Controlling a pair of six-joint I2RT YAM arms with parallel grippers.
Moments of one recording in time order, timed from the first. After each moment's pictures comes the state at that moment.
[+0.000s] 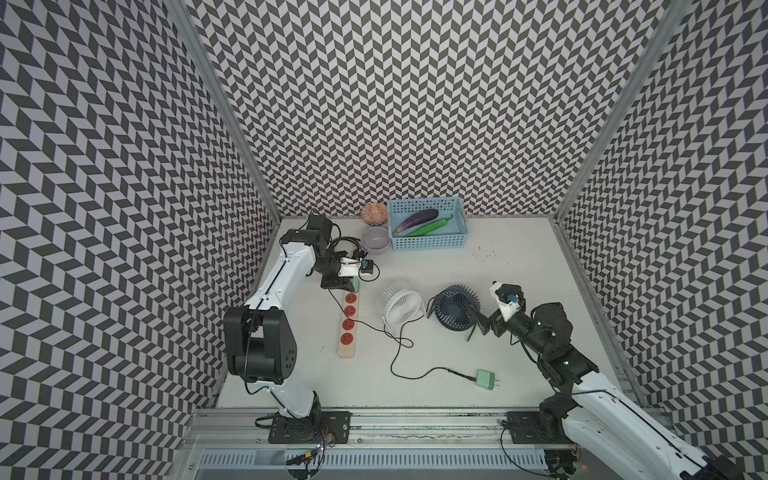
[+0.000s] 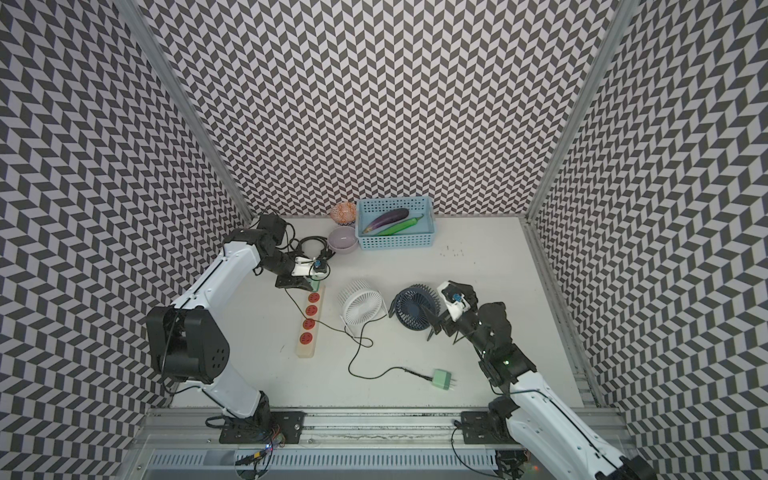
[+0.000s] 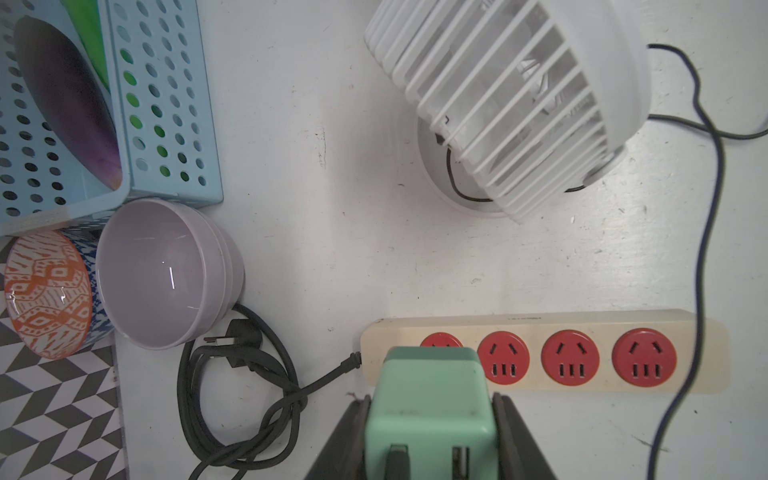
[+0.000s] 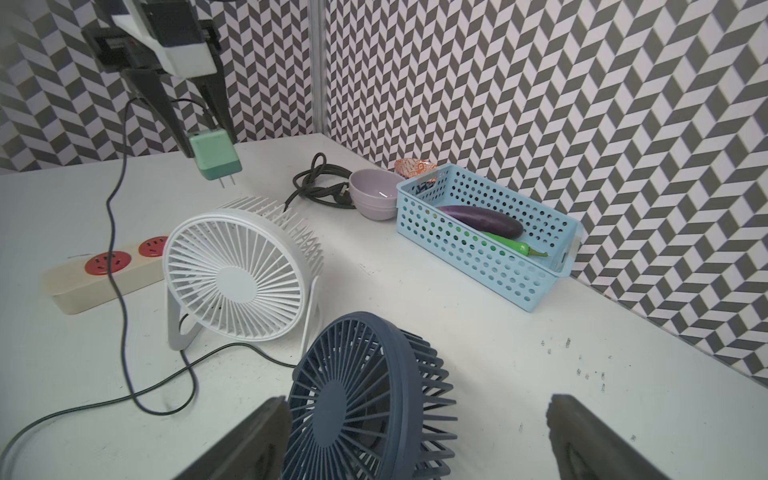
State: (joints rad) left arm -0.08 1.68 1.48 -1.13 0.38 1.56; right arm 0.42 0.71 0.31 0.23 -0.19 -0.21
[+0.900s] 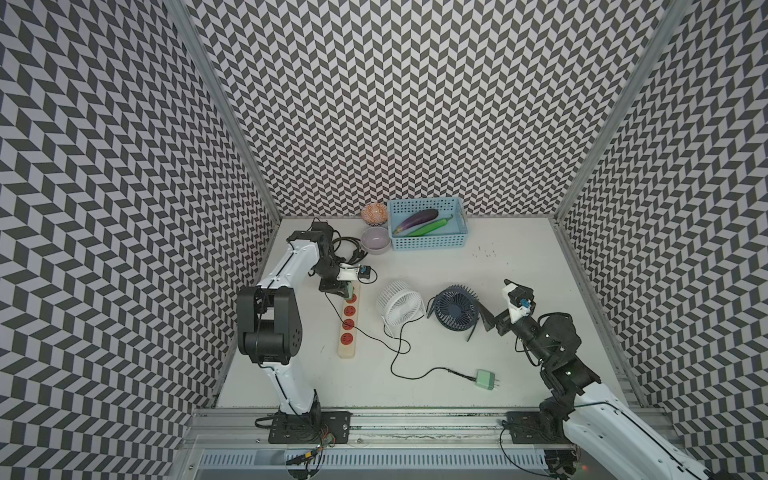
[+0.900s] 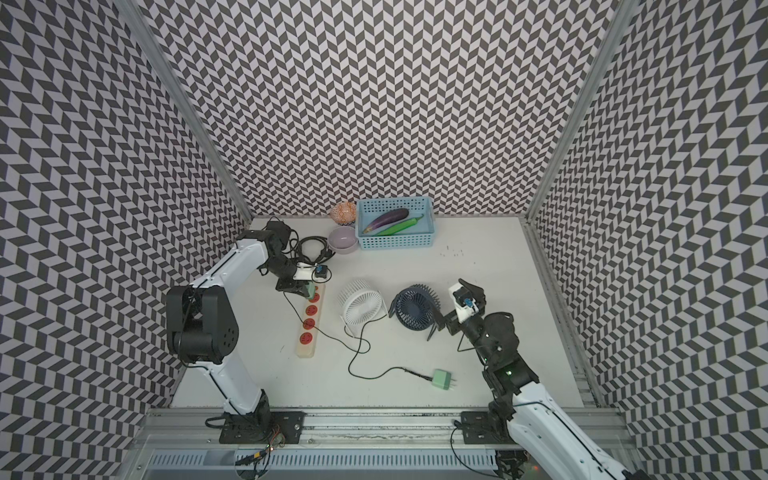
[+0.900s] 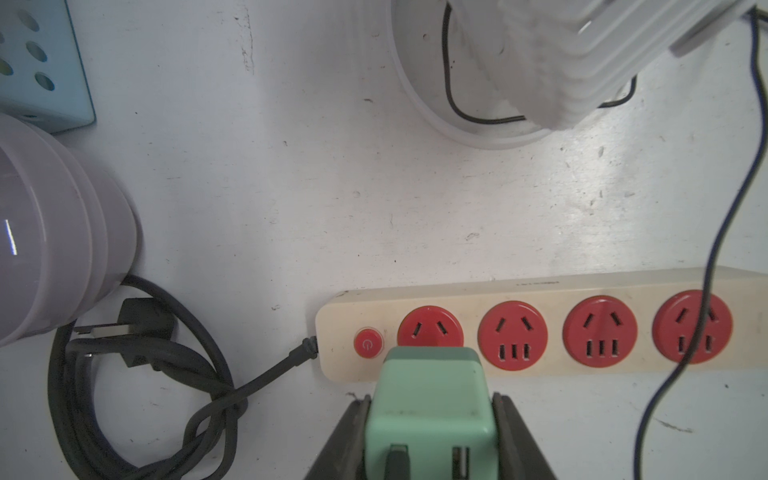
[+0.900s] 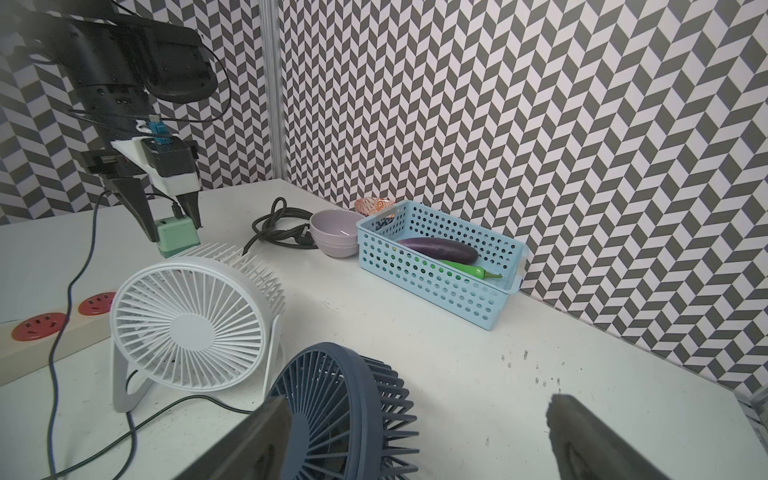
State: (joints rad) left arm -0.05 1.82 1.48 -1.11 0.30 1.59; right arm 0.42 0.63 0.24 0.35 -0.09 -0.17
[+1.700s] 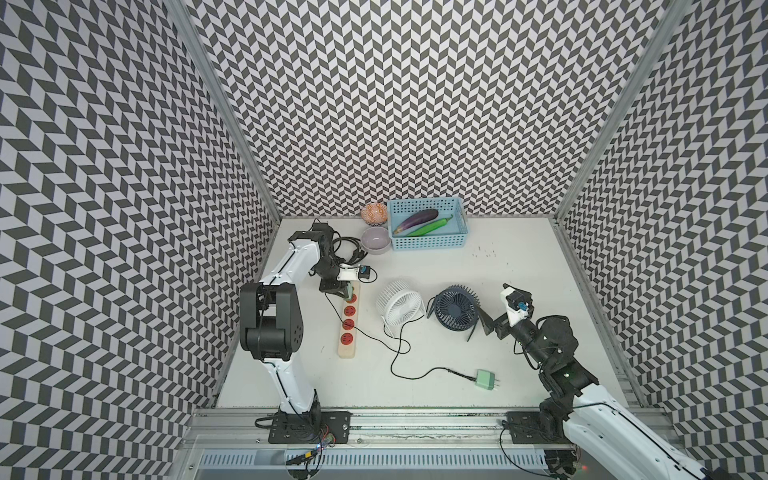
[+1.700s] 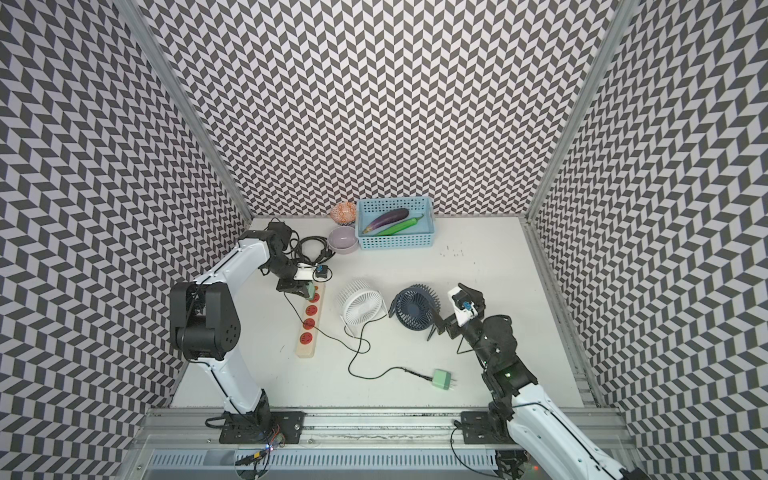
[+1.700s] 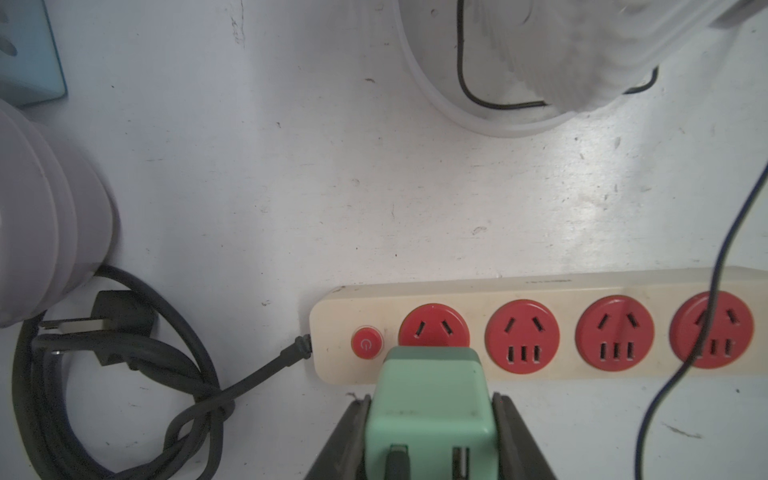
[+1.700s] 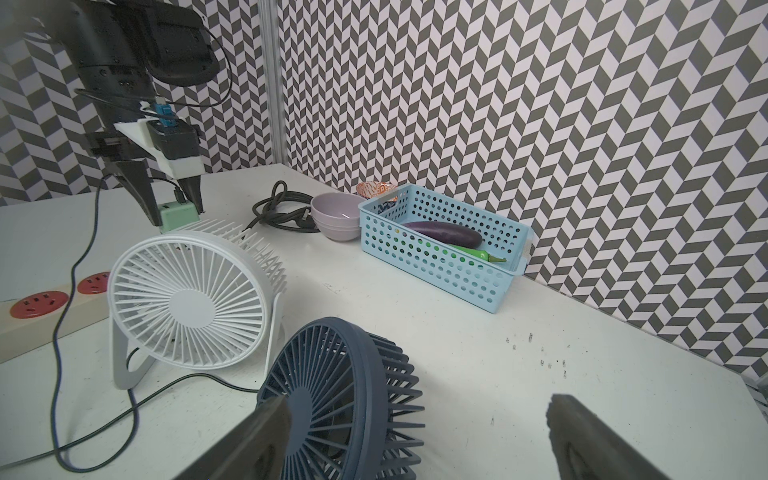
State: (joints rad) left arm -0.04 1.86 1.49 -1.11 0.30 1.58; right arm 0.42 0.63 0.20 0.35 -0.09 -0.17
